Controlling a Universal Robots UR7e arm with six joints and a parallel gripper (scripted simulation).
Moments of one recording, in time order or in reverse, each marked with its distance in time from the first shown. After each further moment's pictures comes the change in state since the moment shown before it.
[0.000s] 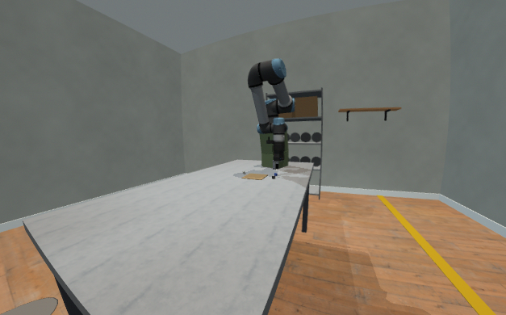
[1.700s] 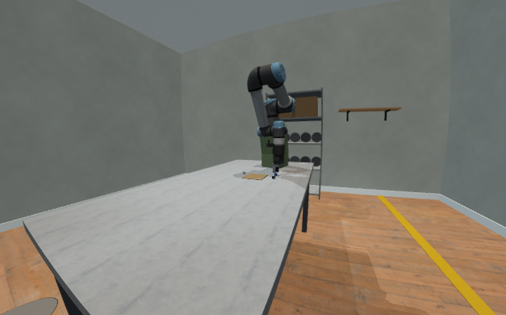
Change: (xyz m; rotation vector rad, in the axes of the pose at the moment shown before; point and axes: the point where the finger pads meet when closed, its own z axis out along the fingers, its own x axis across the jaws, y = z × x) arm 0.000 0.000 0.022 0.000 0.000 0.000
